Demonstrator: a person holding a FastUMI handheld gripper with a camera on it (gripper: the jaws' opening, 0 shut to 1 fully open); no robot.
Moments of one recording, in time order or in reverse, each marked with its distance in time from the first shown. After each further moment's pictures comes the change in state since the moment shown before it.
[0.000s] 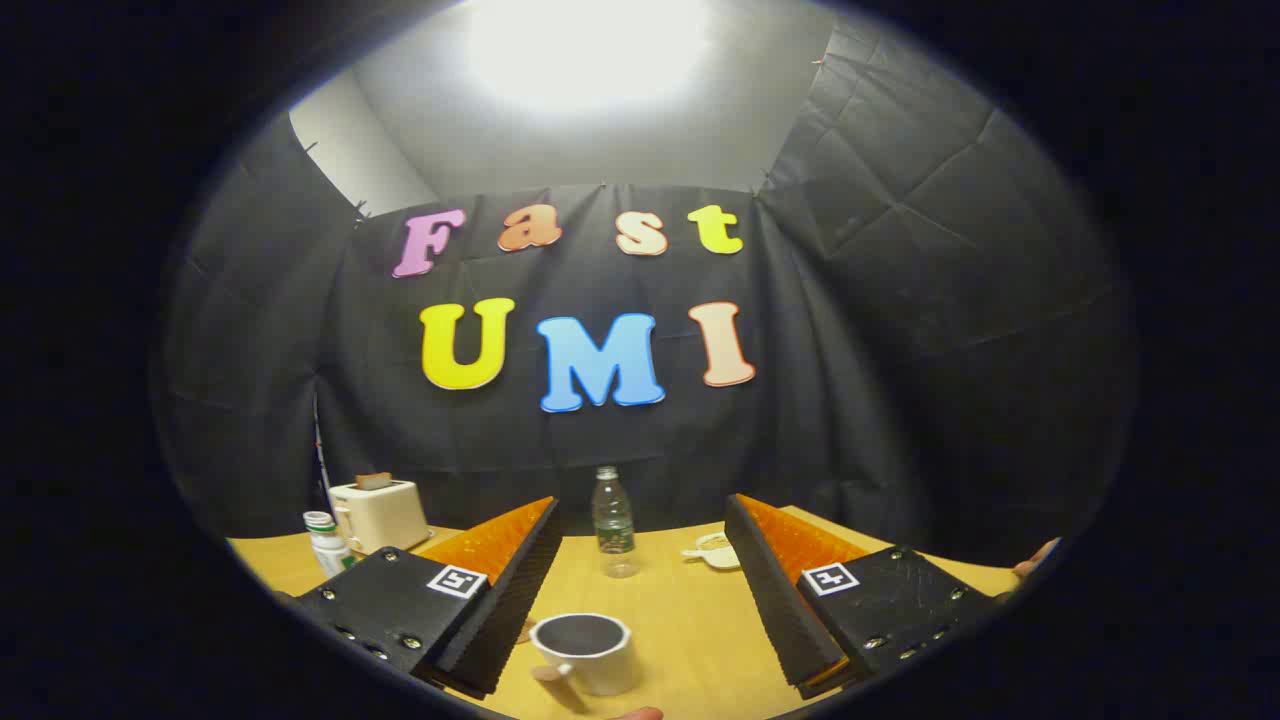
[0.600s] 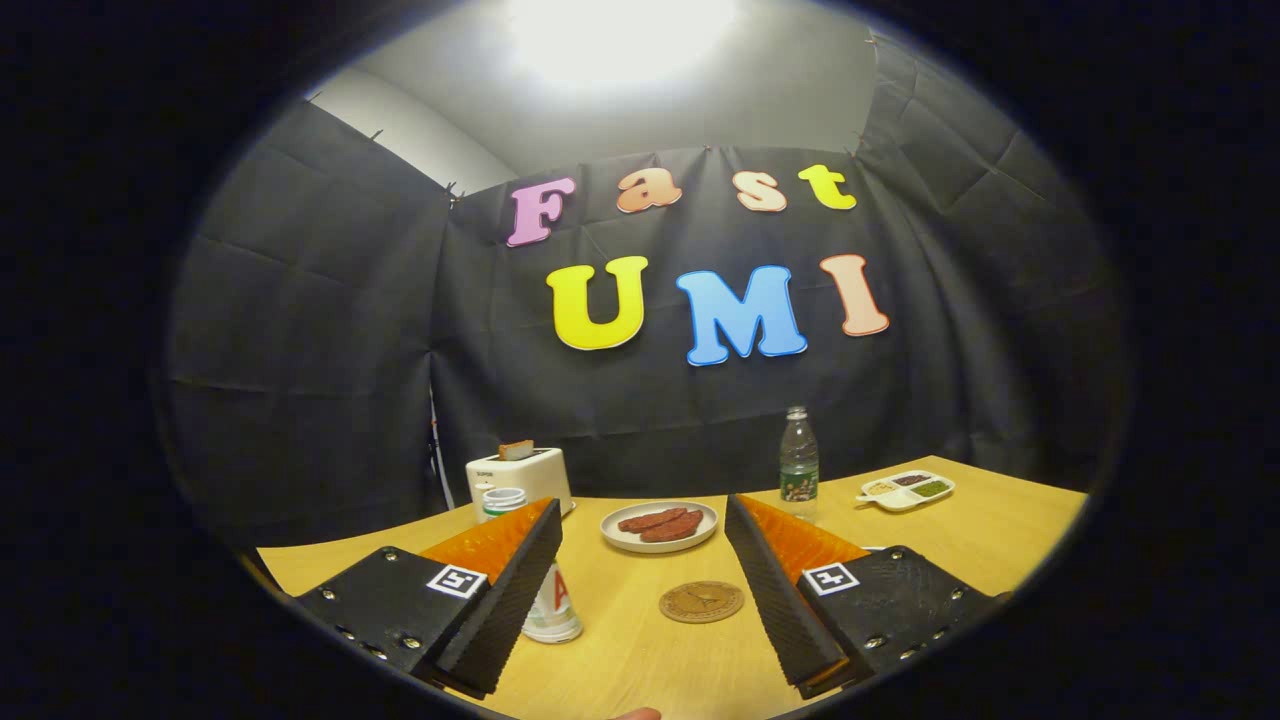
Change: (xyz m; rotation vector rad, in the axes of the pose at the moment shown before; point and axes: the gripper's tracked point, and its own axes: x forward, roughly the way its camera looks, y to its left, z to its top) arm -0.015 0.184 -0.066 0.030 0.103 0.271
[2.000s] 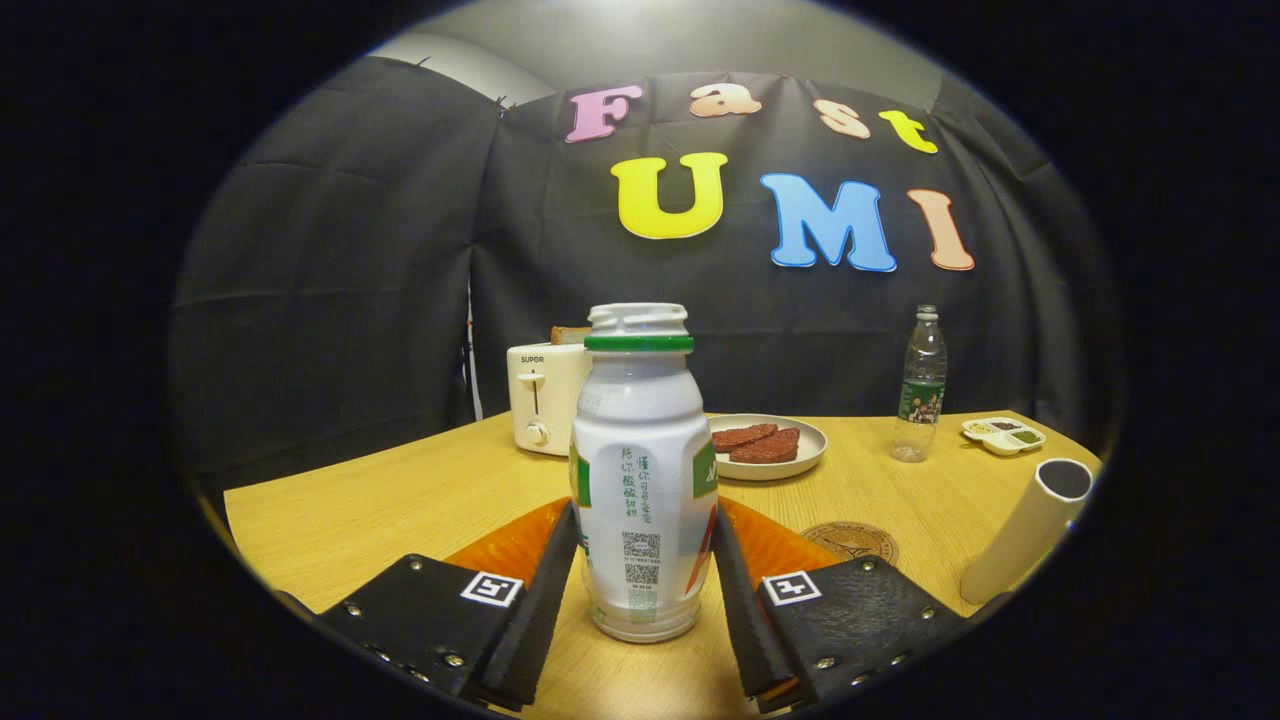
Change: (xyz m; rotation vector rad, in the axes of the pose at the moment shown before) arm 0.081 0.069 -0.126 -0.084 0.235 0.080
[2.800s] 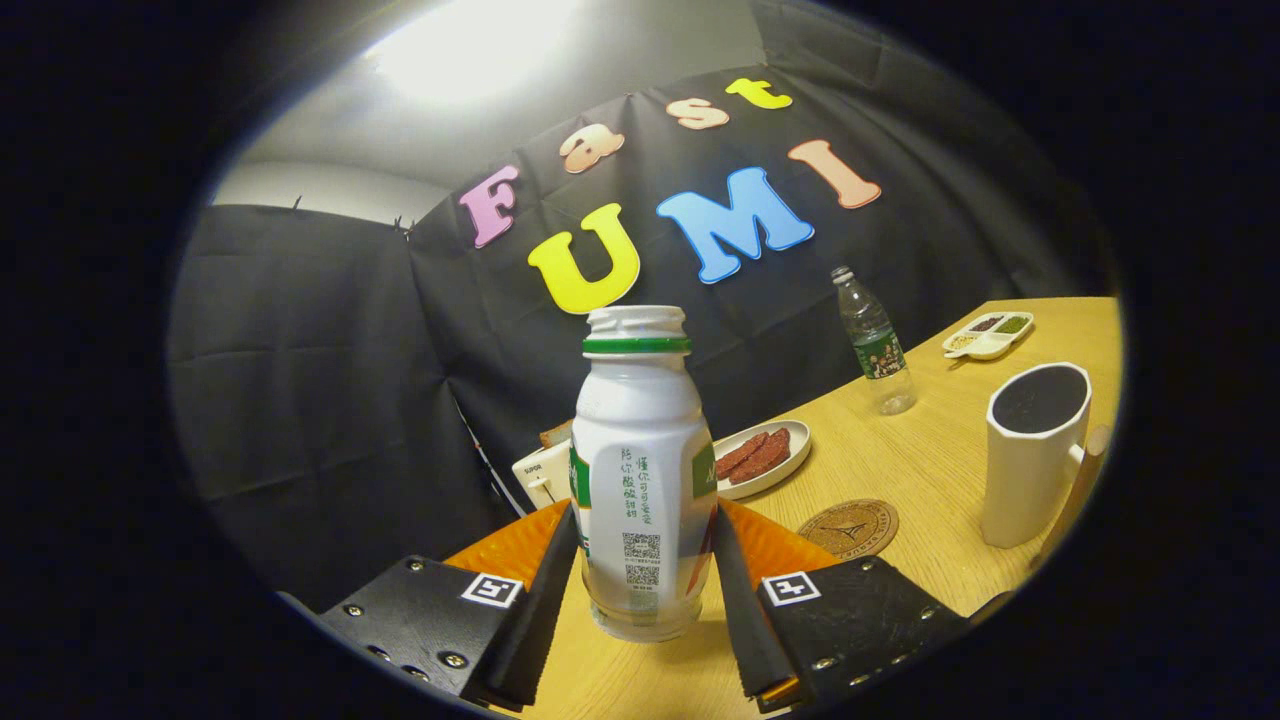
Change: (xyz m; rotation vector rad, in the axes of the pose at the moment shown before) arm -0.042 -0.038 0.049 0.469 -0.166 0.027
